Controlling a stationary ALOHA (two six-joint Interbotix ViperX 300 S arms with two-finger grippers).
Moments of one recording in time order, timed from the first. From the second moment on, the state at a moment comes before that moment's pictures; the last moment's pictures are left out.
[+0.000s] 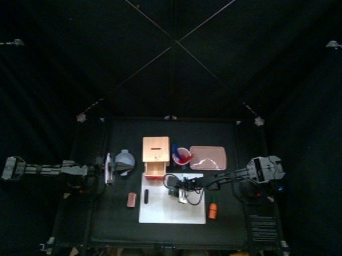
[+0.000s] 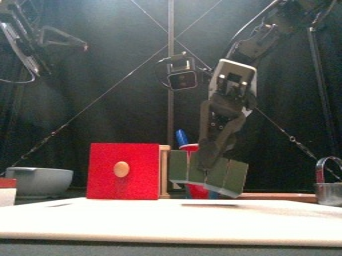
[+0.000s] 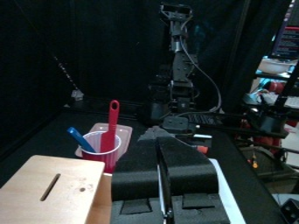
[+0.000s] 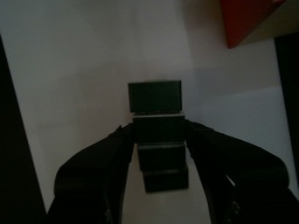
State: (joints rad) left arm 0.07 -0.95 1.29 -0.10 -0.46 0.00; right arm 0.08 0.13 0.50 0.01 0.40 0.30
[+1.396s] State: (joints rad) left arm 0.08 -0.95 1.34 -0.13 -0.46 -0.01; right arm 0.08 0.29 0.30 -0.11 0.70 1.44
